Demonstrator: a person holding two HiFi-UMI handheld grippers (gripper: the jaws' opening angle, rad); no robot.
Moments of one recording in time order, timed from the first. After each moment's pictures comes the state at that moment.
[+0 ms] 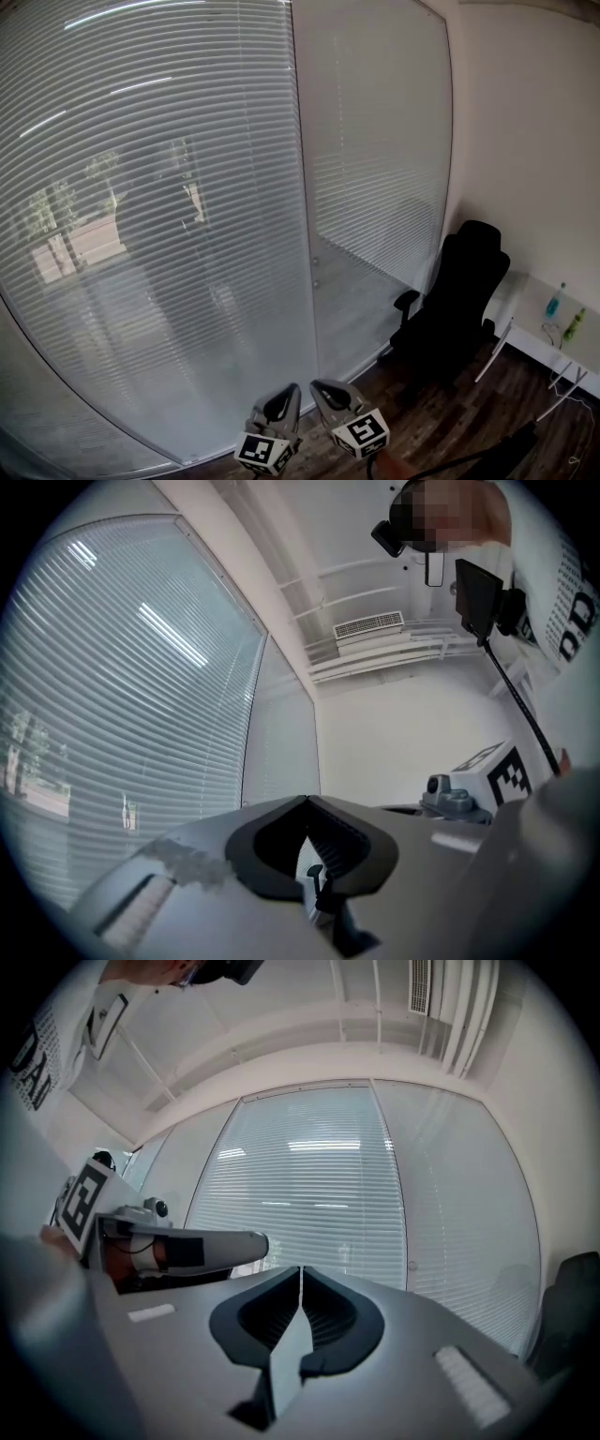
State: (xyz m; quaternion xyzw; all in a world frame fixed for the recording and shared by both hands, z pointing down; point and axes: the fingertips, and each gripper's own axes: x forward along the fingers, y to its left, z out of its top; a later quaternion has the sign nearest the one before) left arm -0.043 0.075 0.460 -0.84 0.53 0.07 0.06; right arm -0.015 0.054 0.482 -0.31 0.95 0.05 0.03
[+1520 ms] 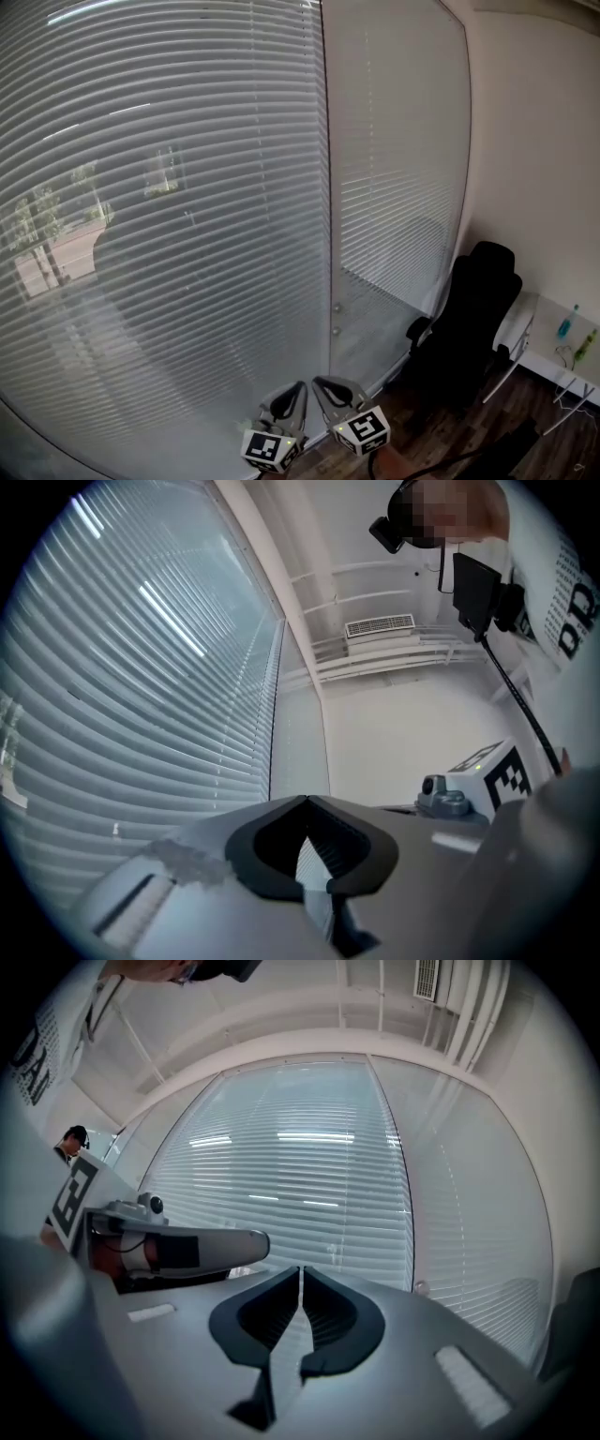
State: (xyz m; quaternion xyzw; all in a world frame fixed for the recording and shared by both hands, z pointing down) left arm -0.125 -0.134 0.438 -0.85 0.51 0.08 0.07; right arm -0.104 -0.157 0.462 -0.34 0.94 0.08 0.03
